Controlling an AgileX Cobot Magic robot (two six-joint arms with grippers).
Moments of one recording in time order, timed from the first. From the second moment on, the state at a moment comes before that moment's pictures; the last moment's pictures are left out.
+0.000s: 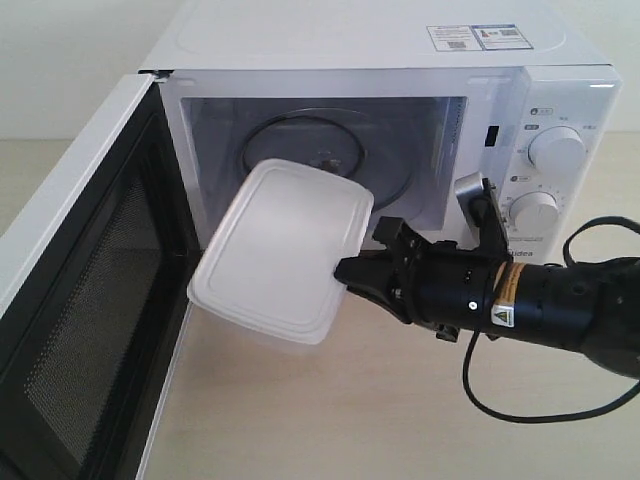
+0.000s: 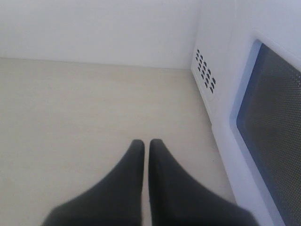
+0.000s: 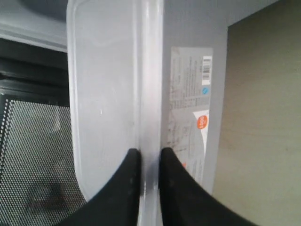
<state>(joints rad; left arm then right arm) 0.02 0.00 0.00 -0.11 0.30 0.05 0.37 1.86 -0.57 -0.77 -0.98 1.51</state>
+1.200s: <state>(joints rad) 0.02 0.00 0.00 -0.11 0.30 0.05 0.72 1.86 -0.74 0.51 -0.87 1.13</state>
